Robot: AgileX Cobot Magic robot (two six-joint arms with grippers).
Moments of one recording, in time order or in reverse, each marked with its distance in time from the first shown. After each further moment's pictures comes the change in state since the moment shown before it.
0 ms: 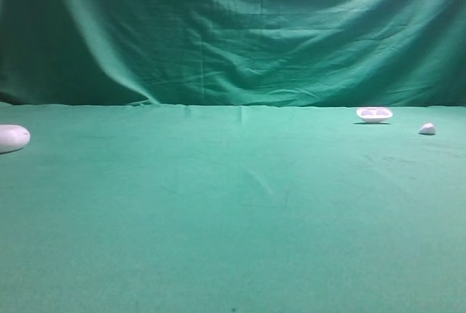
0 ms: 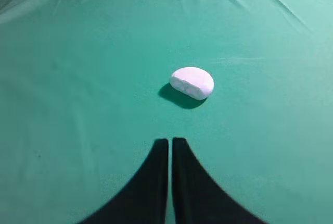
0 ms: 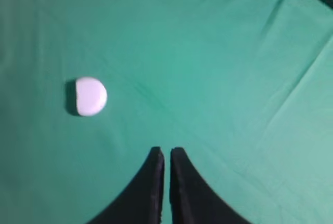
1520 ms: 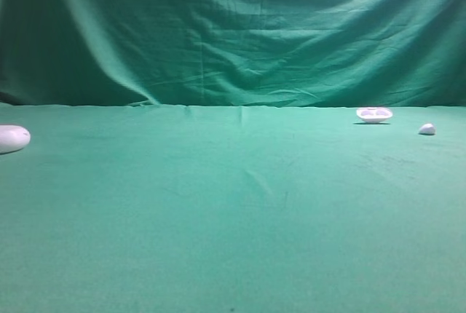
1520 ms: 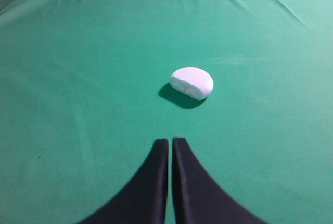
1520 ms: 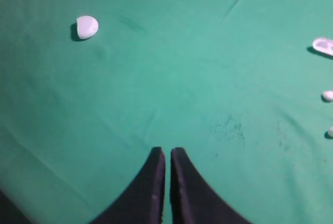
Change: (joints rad) left arm 0.000 0.000 0.000 0.000 0.000 0.000; right arm -0.259 -1.159 1.222 0.217 -0.419 -0.184
